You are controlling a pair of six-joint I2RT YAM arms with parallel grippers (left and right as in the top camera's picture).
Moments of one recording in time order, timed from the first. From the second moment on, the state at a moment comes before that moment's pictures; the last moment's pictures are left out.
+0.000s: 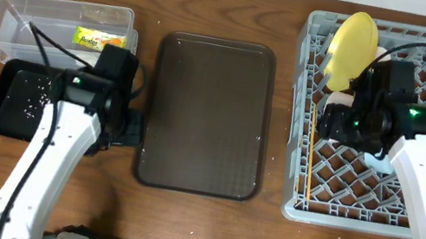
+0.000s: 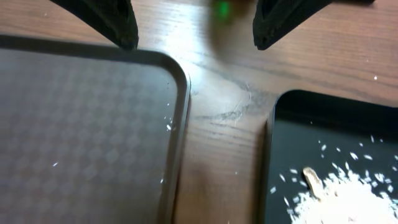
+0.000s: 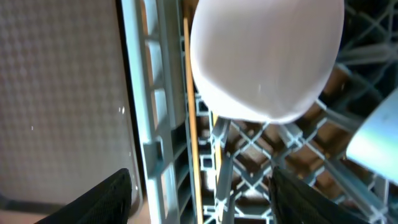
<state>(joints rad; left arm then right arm) -0.13 1.31 1.10 -1.21 -0.03 -0.27 0.12 1.49 1.27 -1.03 -0.15 0.24</state>
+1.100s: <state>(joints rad) -0.13 0.51 0.81 -1.05 -0.03 -0.28 0.24 0.59 0.75 -0.92 0.05 0.30</state>
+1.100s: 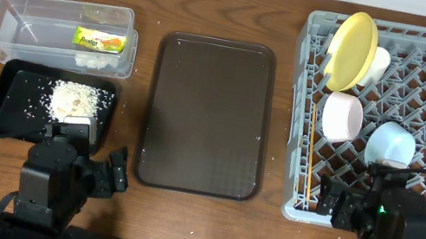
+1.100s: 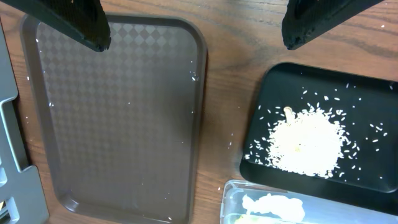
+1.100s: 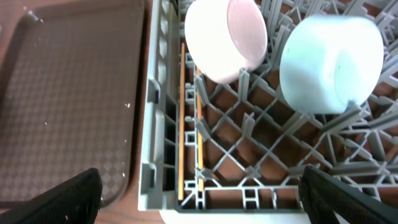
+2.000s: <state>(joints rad) -0.13 0.51 0.81 -1.05 -0.03 -0.28 0.07 0.23 0.62 -0.78 0.10 0.30</state>
